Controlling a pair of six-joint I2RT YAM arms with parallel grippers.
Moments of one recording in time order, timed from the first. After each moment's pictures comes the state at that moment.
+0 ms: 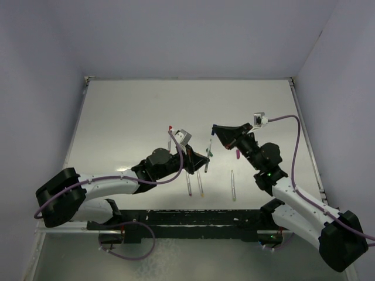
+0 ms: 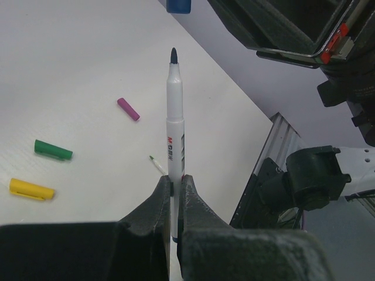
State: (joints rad) left arm -1.01 1.30 0.54 0.67 0.04 -0.58; right arm 0.52 0.88 0.40 0.70 -0.13 0.69
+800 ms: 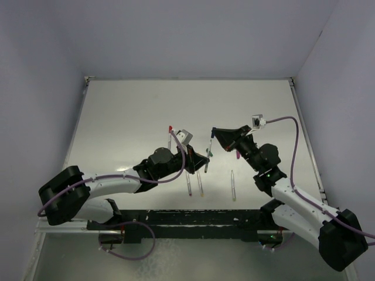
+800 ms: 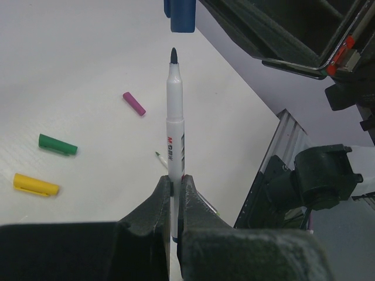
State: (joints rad) left arm -1.00 1.33 0.55 0.67 0.04 -0.57; right arm 0.52 0.89 0.37 0.70 -0.13 0.70
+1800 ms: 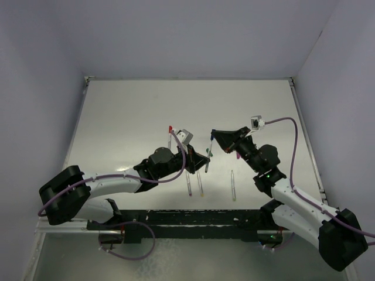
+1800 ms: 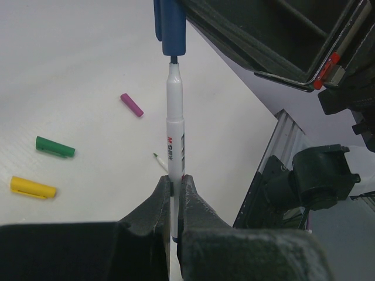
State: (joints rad) left arm -1.00 1.34 0.55 0.67 0.05 -0.57; right arm 0.52 0.90 0.35 0.71 -0.15 0.70
